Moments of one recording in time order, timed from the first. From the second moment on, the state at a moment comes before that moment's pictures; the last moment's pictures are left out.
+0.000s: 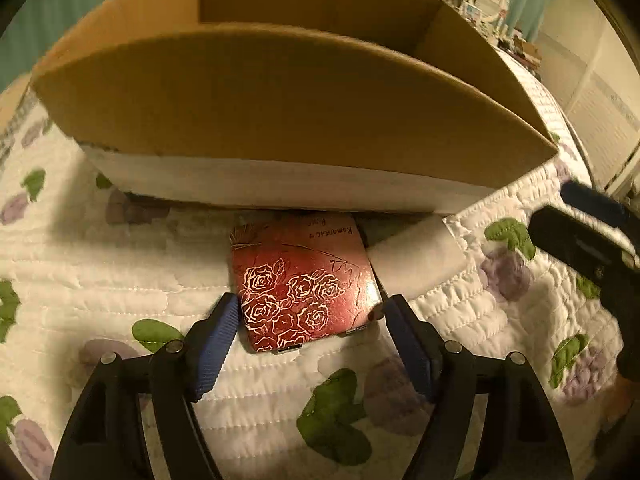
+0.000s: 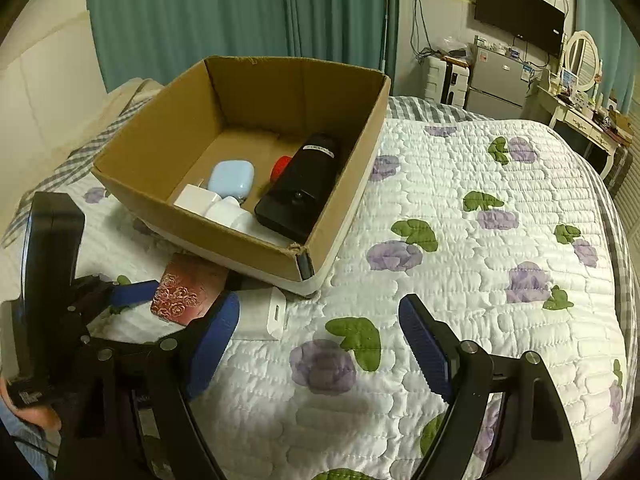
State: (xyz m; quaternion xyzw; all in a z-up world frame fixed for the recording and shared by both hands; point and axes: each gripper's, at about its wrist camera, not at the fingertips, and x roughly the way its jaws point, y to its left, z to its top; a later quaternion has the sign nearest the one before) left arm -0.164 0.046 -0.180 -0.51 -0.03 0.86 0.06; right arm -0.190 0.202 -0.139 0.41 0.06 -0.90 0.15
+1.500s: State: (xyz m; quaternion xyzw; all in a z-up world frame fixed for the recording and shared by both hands) left arm -0.130 0.027 -0.204 -0.52 -0.03 0.85 0.07; right arm -0.196 0.163 -0.182 0.44 0.09 -0.87 0.18
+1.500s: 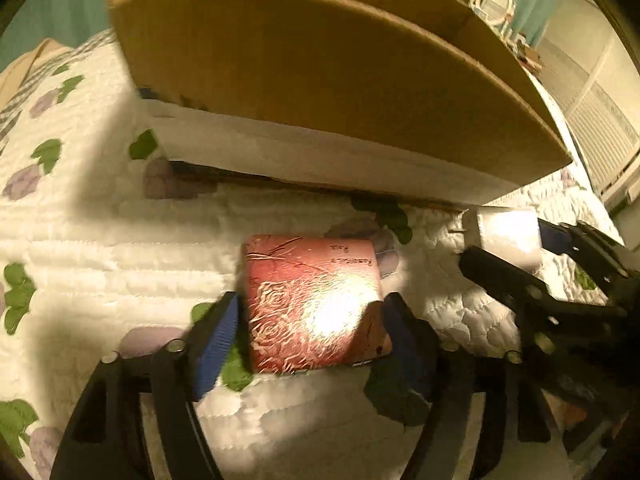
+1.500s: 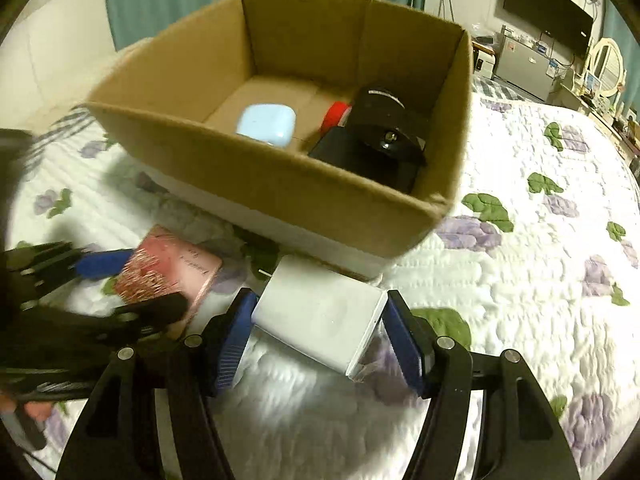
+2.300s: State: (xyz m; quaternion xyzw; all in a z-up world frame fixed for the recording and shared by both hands) left arm -0.105 0.061 -0.132 -0.45 0.02 0.88 0.10; right arm -0.183 0.208 -0.133 0.40 0.01 -0.90 0.18
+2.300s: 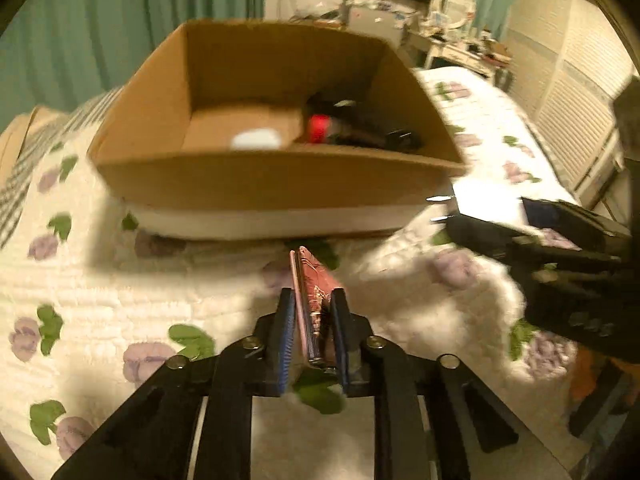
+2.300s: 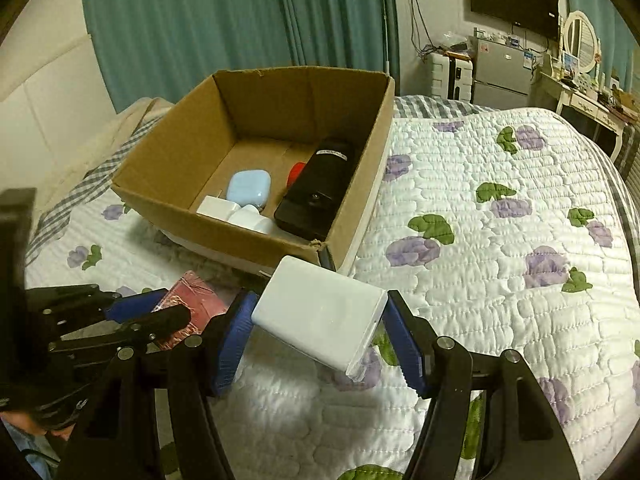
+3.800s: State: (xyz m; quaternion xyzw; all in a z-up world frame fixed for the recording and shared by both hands) left arm -0.267 0.015 -0.086 -0.38 0.07 0.92 0.02; right arm -0.276 0.165 -0.056 0.31 0.08 -0.92 0.20
